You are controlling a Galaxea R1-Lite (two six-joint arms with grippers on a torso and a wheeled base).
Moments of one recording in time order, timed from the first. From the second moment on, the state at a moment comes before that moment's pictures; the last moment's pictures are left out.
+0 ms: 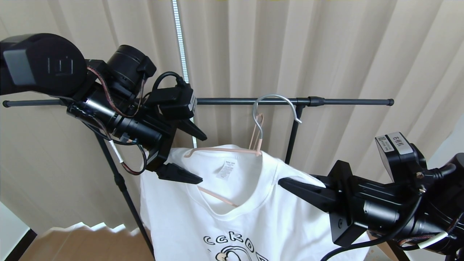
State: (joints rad) left arm -0.38 1.87 -1.73 0.86 -0.66 1.15; right arm 0.63 1.66 -0.34 -1.45 0.59 0.14
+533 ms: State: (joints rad) left arm -0.40 1.87 -1.70 0.86 -0.66 1.15; right arm 0.63 1.66 -0.35 -1.45 0.59 0.14
